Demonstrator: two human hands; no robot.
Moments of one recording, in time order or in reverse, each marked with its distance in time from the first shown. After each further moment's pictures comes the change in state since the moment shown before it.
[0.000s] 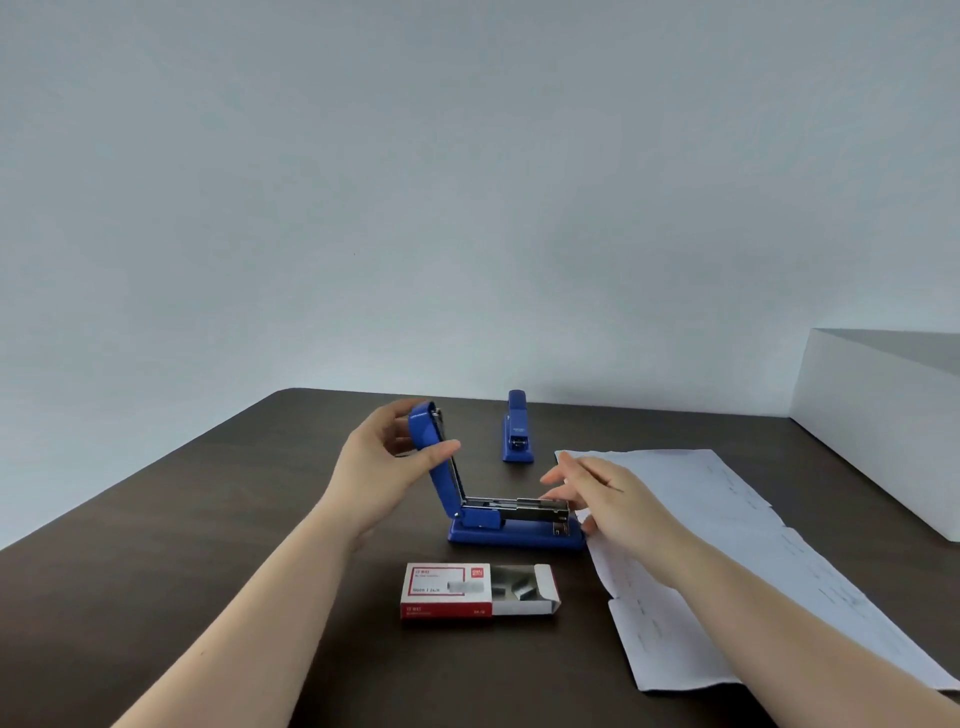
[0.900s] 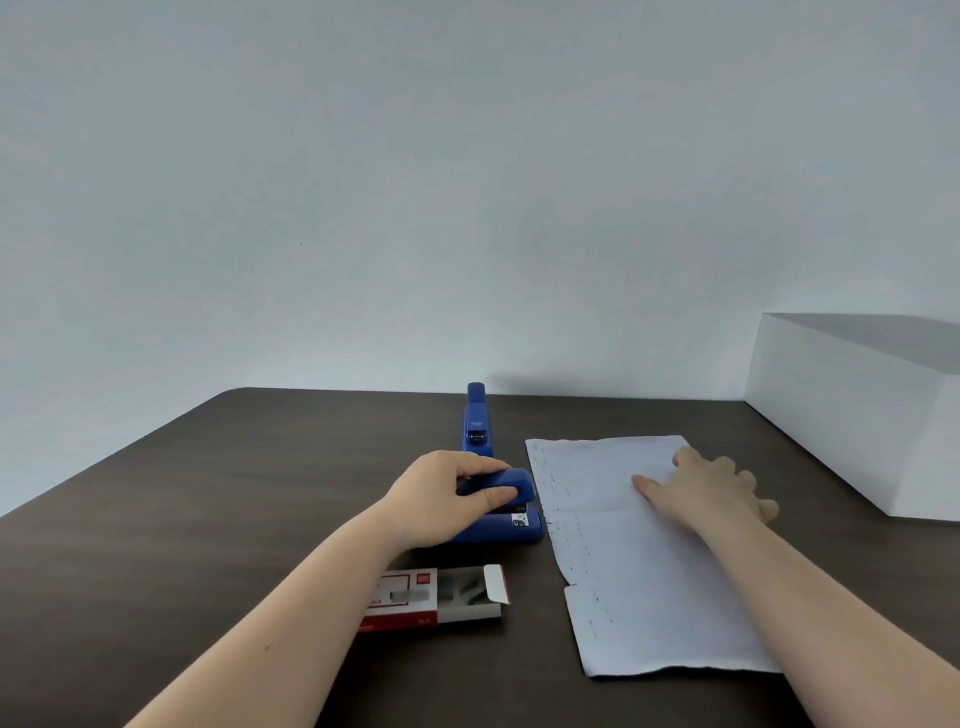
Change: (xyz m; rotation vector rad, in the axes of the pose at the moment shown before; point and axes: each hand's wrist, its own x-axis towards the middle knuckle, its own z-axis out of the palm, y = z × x) left_hand 0.005 0.002 0.074 0.540 -0.512 0.198; right_hand 0.010 0.057 -0.090 -0.734 0.341 0.642
